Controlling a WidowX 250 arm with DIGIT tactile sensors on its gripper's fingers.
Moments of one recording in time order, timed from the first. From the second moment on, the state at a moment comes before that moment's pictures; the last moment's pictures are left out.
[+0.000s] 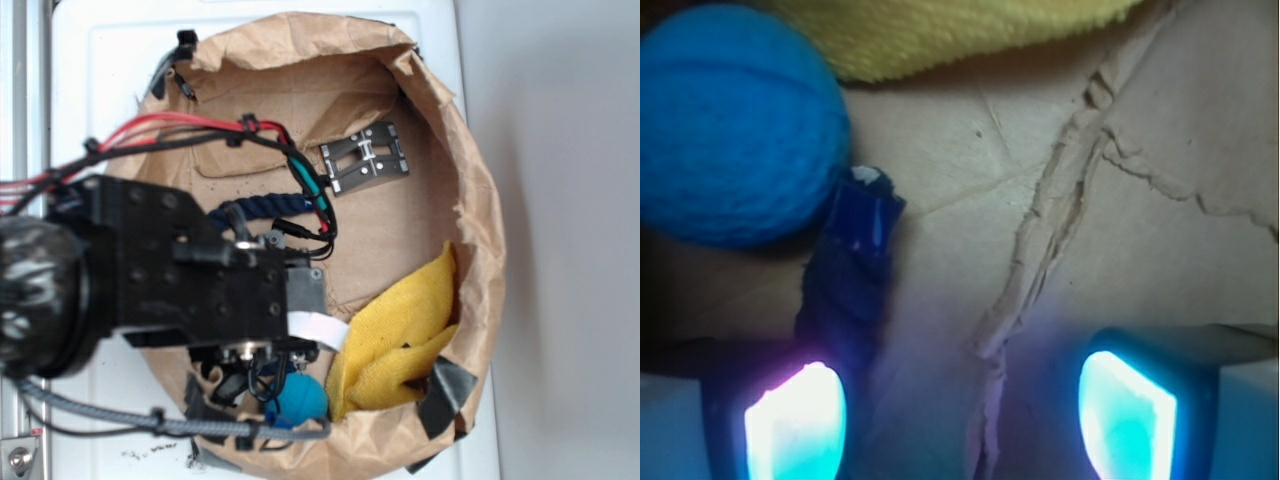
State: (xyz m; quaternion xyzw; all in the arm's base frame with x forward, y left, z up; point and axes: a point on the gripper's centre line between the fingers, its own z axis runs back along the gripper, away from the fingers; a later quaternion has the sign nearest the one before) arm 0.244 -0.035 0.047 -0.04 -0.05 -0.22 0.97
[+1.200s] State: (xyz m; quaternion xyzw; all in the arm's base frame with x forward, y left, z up) arm 0.252 -0.030 0.044 -0.07 -0.06 -0.22 0.97
